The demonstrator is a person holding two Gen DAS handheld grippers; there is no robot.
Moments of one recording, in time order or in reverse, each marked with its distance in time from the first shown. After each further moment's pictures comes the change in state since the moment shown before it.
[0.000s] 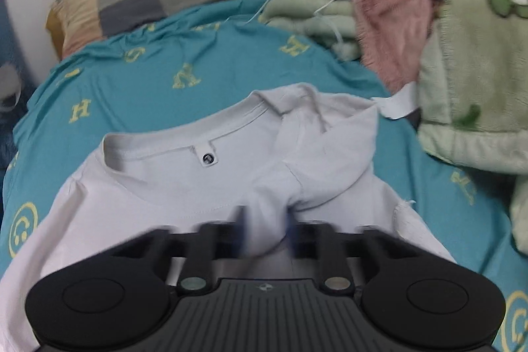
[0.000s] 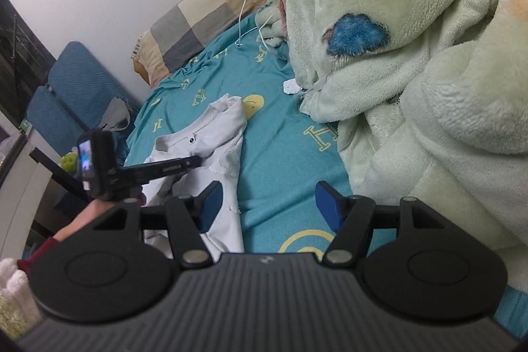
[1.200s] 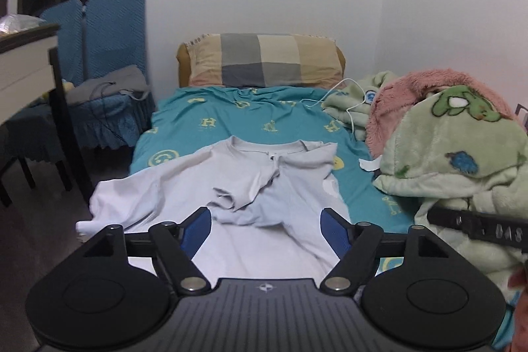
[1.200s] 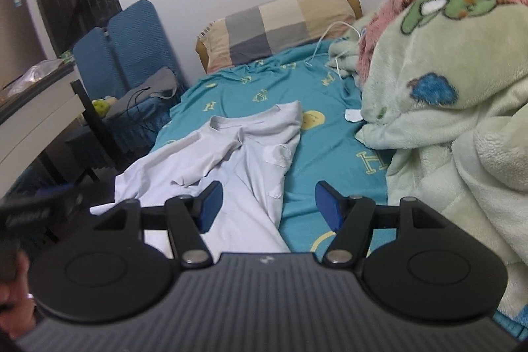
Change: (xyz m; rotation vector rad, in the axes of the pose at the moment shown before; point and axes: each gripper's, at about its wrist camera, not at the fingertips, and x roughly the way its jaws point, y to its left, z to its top) left arm -0.338 -0.075 -0.158 -0.247 -0.297 0.239; right arm -0.053 0.071 -0.045 -0.360 -0.094 0.076
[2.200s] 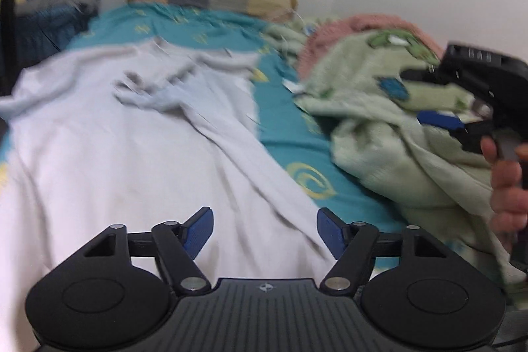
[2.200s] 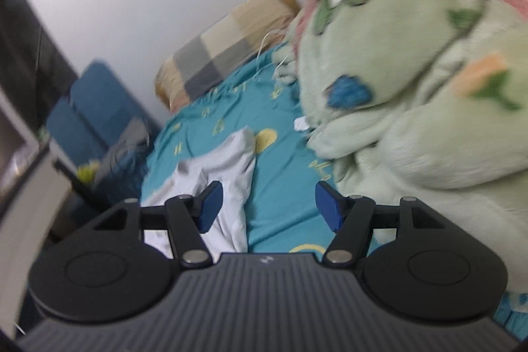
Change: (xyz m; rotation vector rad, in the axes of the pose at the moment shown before) left arm 0.028 -0.082 -0.091 -0.146 0.268 -0.329; right arm -0.025 -0.094 0.026 0.350 -0.045 -0.031
